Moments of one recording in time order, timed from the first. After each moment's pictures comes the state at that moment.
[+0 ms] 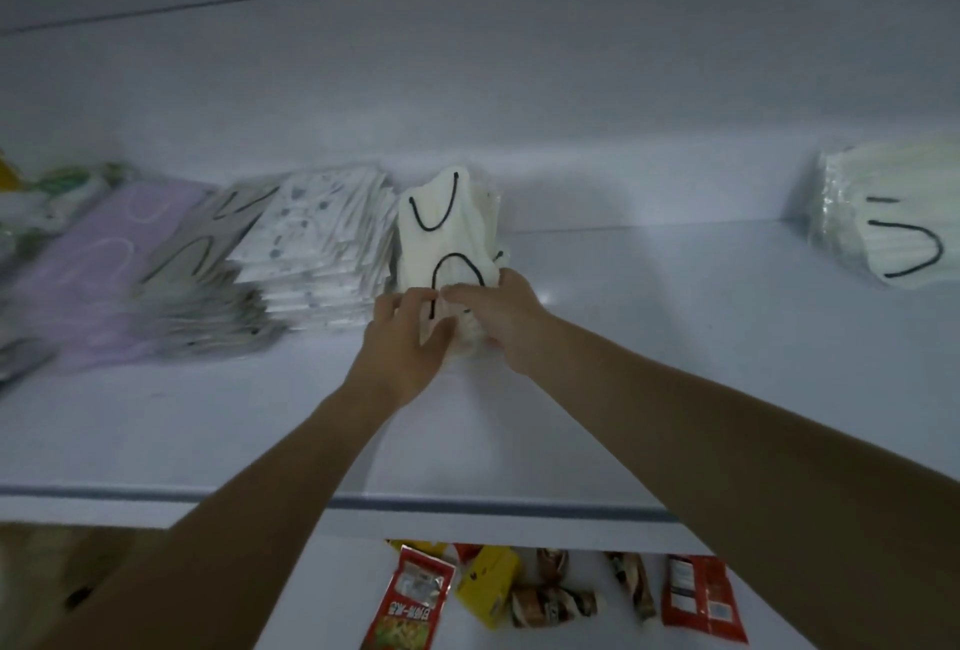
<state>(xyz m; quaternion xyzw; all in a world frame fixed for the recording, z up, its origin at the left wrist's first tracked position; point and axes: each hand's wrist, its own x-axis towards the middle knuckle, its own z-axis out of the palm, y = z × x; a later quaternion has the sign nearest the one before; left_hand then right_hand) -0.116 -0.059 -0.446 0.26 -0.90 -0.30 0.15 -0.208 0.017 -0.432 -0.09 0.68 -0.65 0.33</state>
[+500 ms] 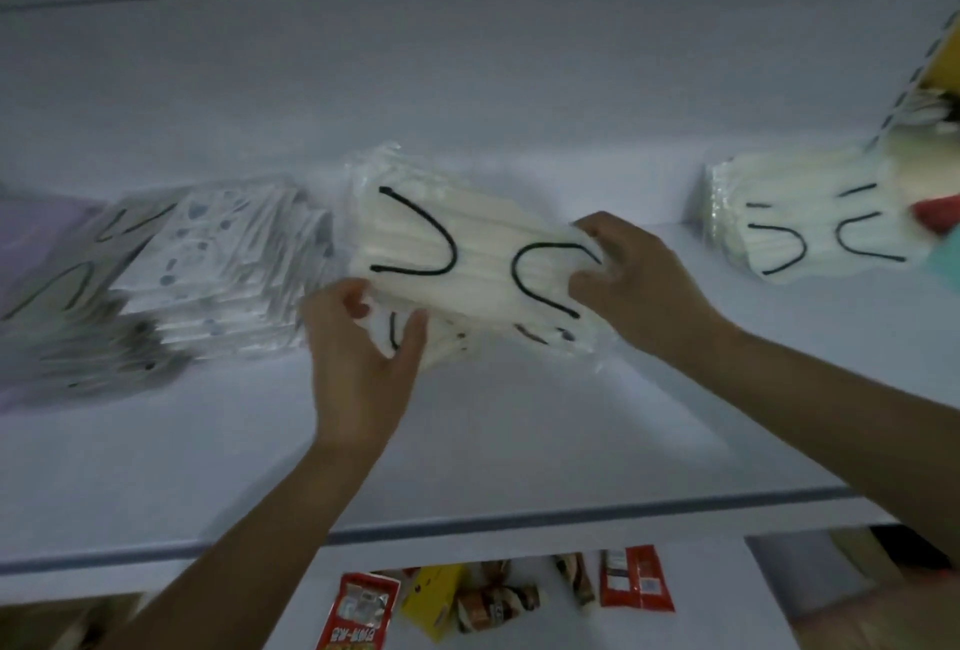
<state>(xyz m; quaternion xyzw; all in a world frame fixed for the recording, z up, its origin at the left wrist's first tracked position) -0.131 -0.002 -0.439 0.20 -0.81 -0.36 0.41 -0.250 0.179 -0.380 -0.32 0.83 -0.45 0.00</state>
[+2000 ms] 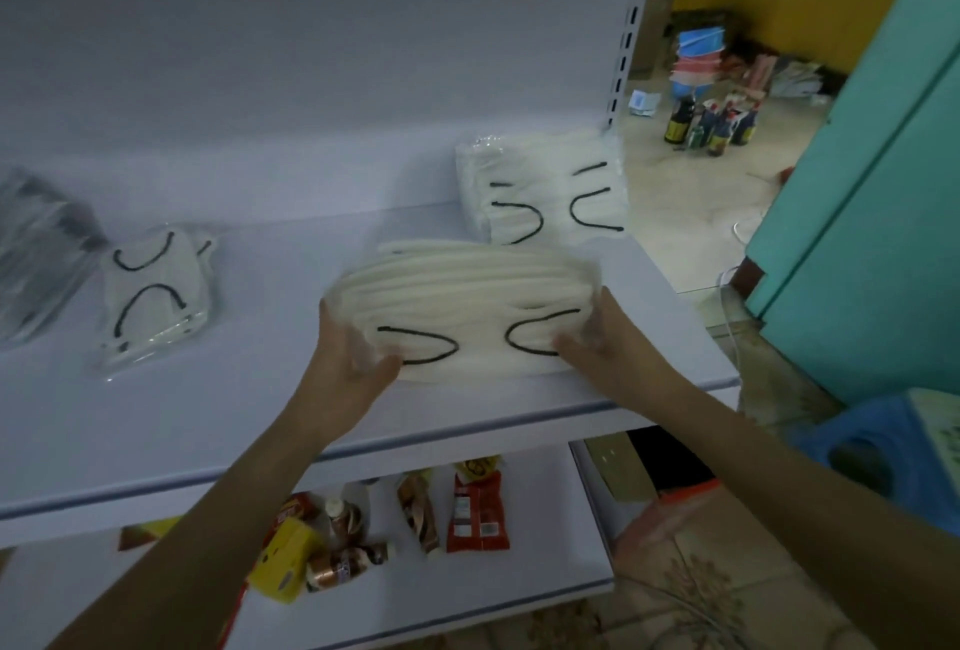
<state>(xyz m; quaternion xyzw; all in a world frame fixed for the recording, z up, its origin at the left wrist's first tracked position) -0.203 0.208 -0.449 0.07 -0.81 -0.55 0.18 -0.314 0.445 -0.450 -0.23 0.85 -0.46 0.07</state>
